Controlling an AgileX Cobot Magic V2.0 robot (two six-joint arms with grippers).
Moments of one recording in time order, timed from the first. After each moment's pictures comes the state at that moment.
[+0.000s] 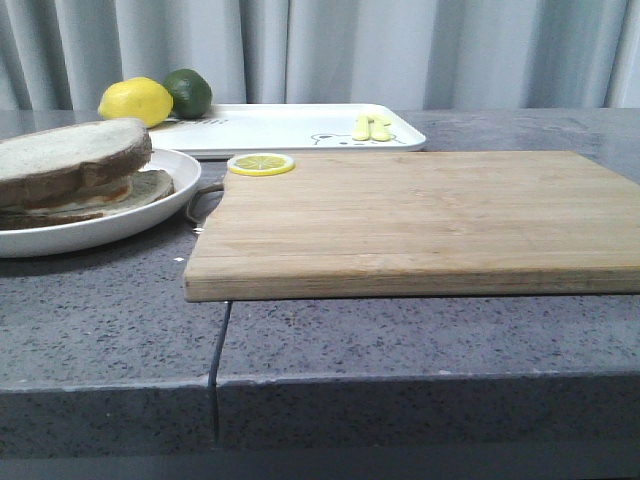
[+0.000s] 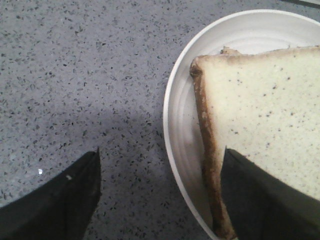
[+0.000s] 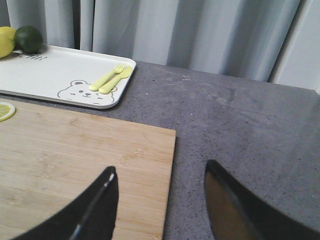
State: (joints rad) left arm -0.07 1.15 -0.76 -0.04 0.56 -0.33; right arm 0.17 0.37 -0.45 0.02 0.31 -0.10
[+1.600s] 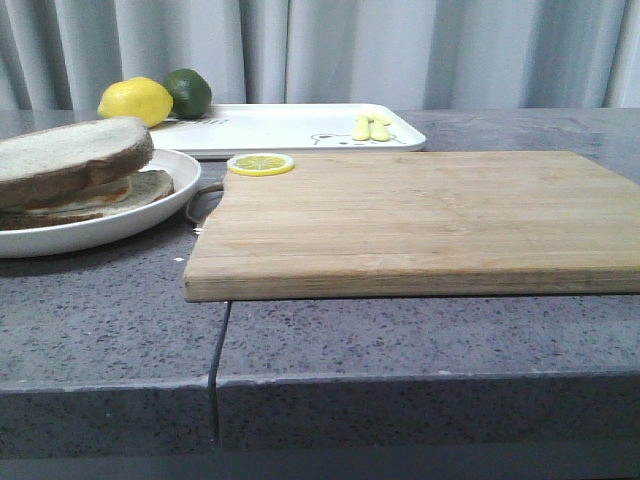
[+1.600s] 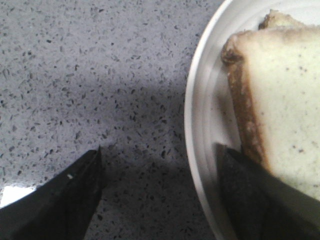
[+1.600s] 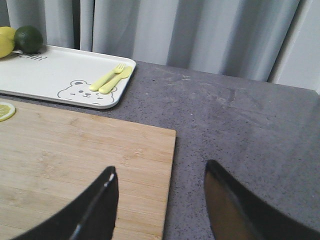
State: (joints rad) left arm -0.07 1.31 -0.76 -0.01 0.52 -0.33; right arm 0.17 0.37 -0.45 0.02 0.31 -0.10
